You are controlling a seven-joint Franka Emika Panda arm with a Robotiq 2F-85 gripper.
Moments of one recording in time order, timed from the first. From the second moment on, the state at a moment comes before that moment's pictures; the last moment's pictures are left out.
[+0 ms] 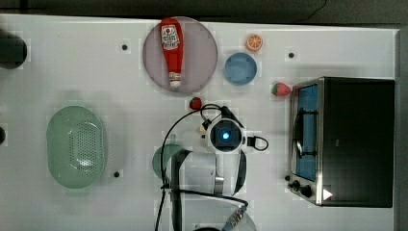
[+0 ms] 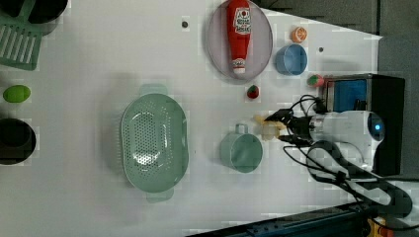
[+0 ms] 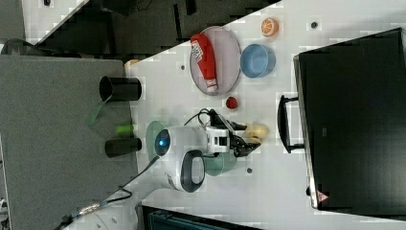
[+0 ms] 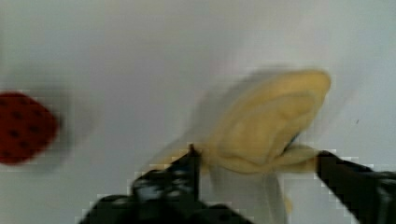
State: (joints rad) arm -0.03 0.37 -0.04 -2.47 -0.02 1.20 0.03
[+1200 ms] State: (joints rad) arm 0.00 -0.09 -0.02 -2.37 -0.03 0.85 0.04
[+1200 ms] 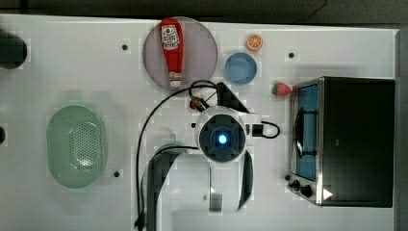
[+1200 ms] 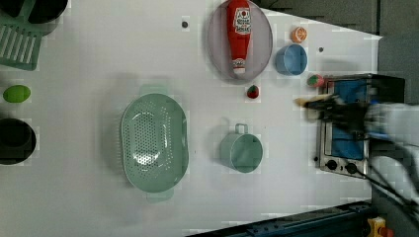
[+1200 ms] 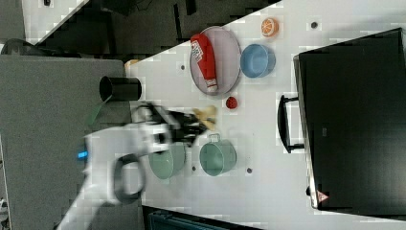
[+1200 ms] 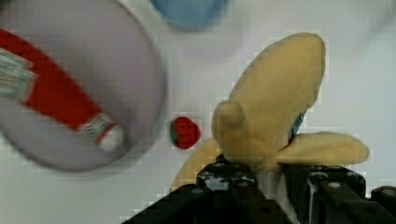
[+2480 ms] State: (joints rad) arm -0.07 0.02 -0.48 -2.02 -0.08 0.42 -0.34
